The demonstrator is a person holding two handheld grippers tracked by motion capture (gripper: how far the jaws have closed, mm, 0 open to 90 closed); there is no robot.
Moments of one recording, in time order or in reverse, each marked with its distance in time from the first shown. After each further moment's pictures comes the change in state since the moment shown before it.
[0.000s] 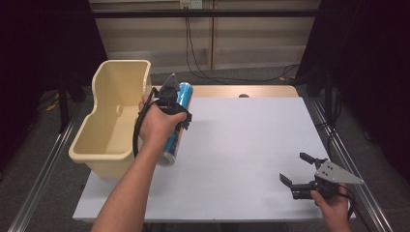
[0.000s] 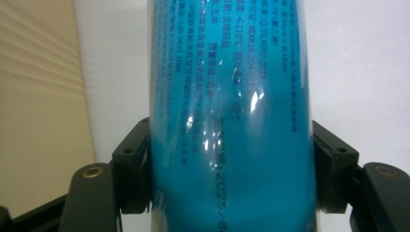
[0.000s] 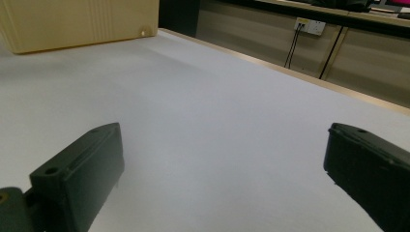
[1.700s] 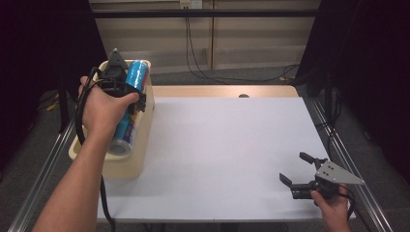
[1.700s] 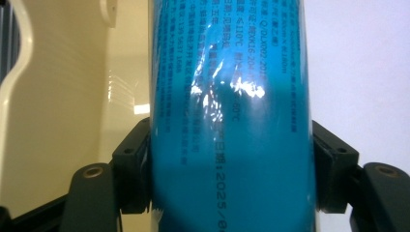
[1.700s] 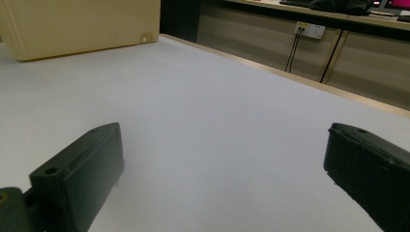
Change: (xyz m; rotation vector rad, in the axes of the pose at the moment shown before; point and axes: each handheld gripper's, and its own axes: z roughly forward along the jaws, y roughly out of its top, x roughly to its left) left arm 0.091 -0.008 -0.086 -0.102 0.085 -0.128; right arm 0.001 0.001 0.000 -0.017 0.003 0.013
